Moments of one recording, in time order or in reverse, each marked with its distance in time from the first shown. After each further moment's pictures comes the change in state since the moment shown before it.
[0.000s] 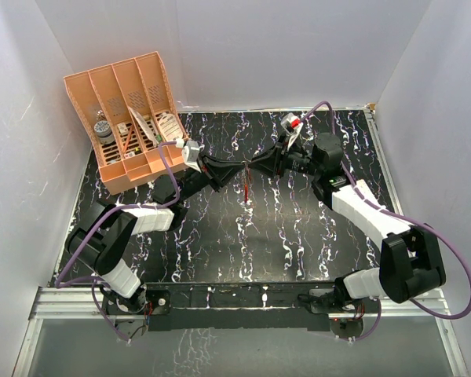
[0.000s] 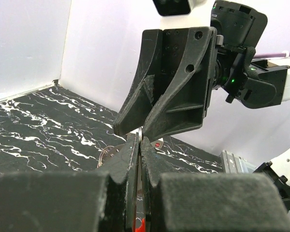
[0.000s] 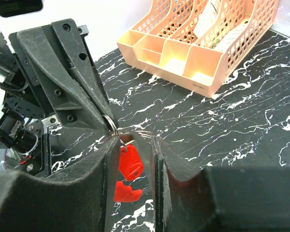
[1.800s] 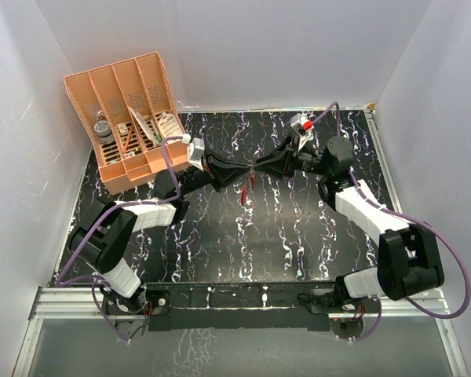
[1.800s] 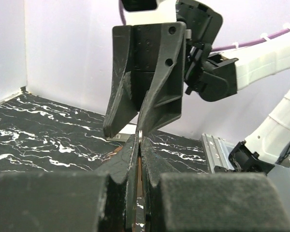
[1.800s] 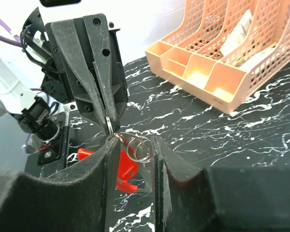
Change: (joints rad) left arm 0.001 0.014 0.075 0.008 0.161 -0.016; right arm -0.072 -0.002 -0.052 0.234 -0.187 0.105
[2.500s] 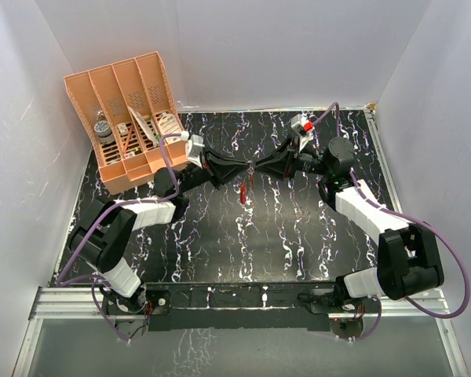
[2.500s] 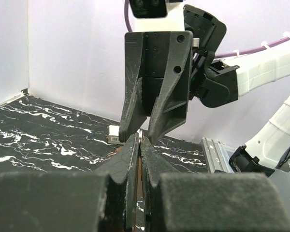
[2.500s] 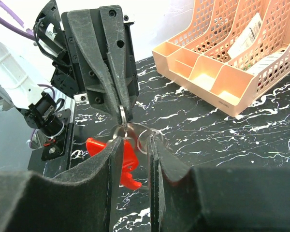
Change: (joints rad) left arm 0.016 0.004 0.020 0.001 0.016 -0.027; right arm -0.005 0.021 -0.012 0.062 -0.060 0.035
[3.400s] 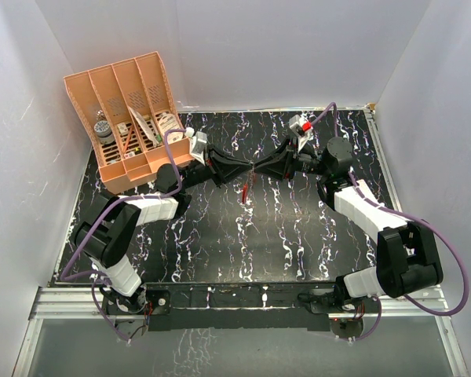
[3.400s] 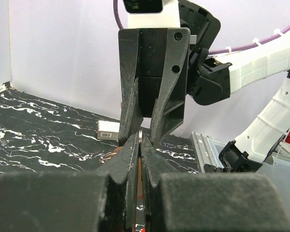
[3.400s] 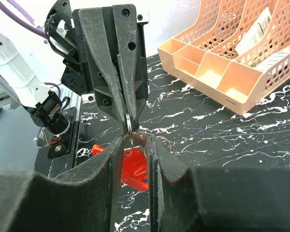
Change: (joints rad) left arm 0.006 0.050 0.051 -0.001 0.053 -0.053; right arm 0.000 0.012 0.000 0.010 -0.017 0.020
